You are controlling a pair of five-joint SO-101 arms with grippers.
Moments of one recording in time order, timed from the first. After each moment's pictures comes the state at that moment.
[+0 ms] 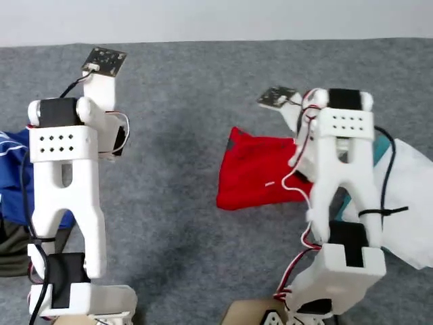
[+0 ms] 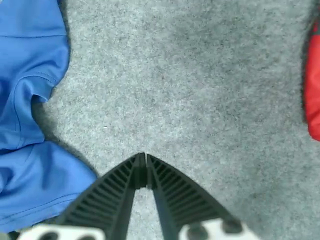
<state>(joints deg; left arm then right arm) -7.5 -2.6 -8.4 99.2 -9.8 2.9 10.3 -11.6 100.5 51.1</state>
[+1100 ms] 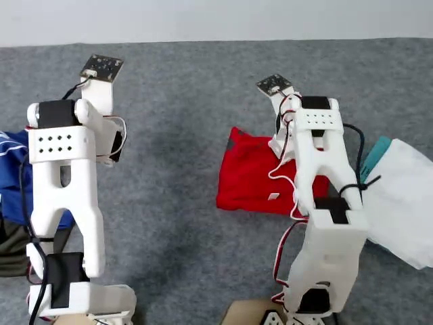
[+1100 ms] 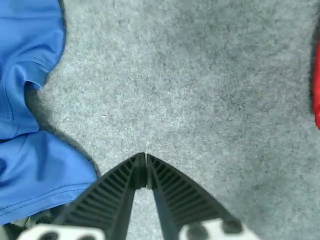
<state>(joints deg) -8.8 -2.6 -5.1 99.2 -10.3 -2.3 28.9 -15.0 75.9 29.5</state>
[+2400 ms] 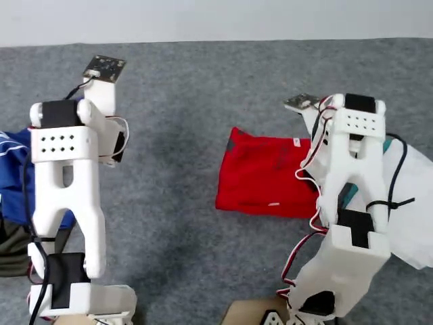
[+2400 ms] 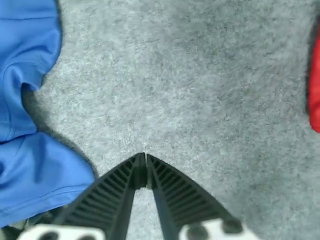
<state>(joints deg) -7.4 -2.6 -5.1 99.2 -10.3 7.7 18.2 -10.8 97.6 42.5</state>
